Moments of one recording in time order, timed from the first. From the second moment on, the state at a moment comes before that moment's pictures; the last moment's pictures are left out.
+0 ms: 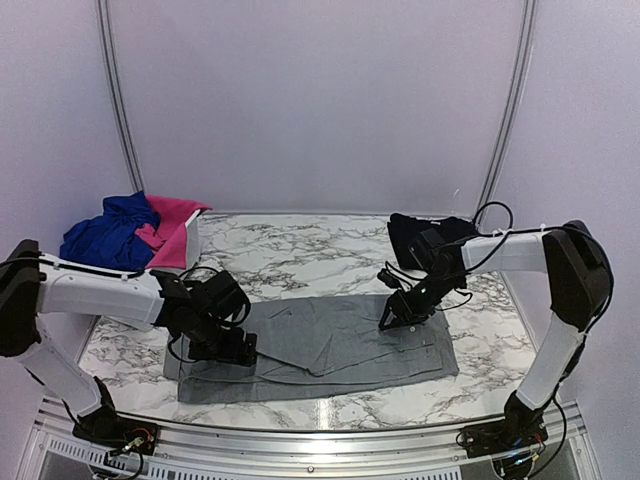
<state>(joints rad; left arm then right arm) -0.89 1.49 0.84 -0.58 -0.01 -0.73 0.44 1.76 1.08 -0.62 -0.54 0.04</state>
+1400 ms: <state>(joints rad) -0.82 1.97 1.47 -0.65 -0.05 -0.50 0.47 1.63 0.99 -0.67 -0.58 0.05</state>
